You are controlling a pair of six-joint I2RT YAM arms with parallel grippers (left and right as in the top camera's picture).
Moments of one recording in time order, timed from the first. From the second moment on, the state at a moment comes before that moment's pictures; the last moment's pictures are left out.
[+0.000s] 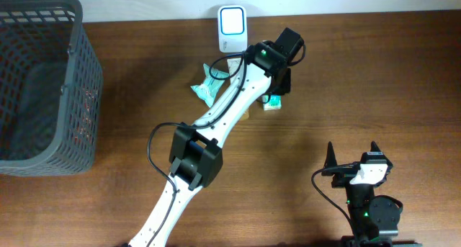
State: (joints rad) left arm -0.68 2.61 2.62 -1.24 -0.05 -0.58; right arm -0.03 0.01 0.01 -0.08 0.01 -0.02
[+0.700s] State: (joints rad) left arm 0.43 2.16 3.10 -1.38 -0.10 -0.40; right arm -0.03 0.01 0.01 -0.08 0.01 -0.02
